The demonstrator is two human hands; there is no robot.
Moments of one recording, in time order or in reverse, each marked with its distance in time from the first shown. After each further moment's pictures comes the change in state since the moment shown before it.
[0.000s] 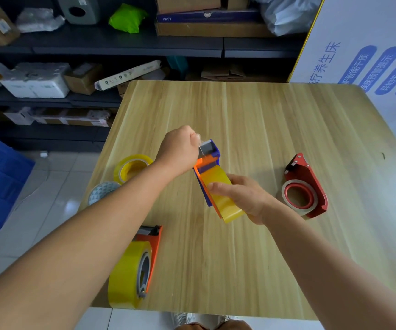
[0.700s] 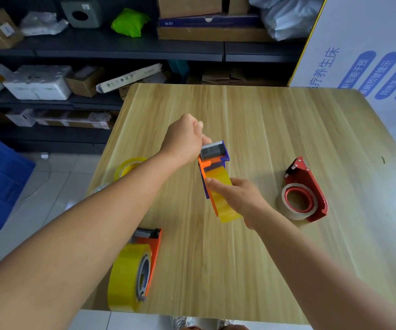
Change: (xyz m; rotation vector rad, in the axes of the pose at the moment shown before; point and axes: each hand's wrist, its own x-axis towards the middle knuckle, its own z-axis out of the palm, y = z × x) left_hand 0.011 0.022 -0.011 -0.193 -0.025 -0.073; right_hand 0.006 -0.001 0.013 0.017 0.276 0.055
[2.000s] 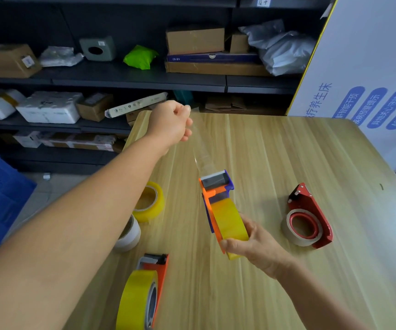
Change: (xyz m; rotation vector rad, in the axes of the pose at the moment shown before) left_hand 0.050 0.009 -0.069 -0.304 0.154 -0.004; right_hand -0.027 0.026 -0.010 0.135 -0.391 -0.312
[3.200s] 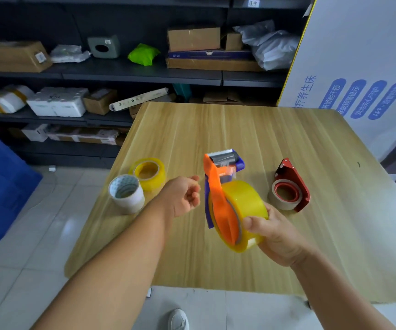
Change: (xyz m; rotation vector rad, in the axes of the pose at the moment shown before) left_hand -0.175 -0.085 0.042 -0.712 -0.227 -0.891; right_hand -0.106 -0.007 0.023 0.238 -0.046 -0.107
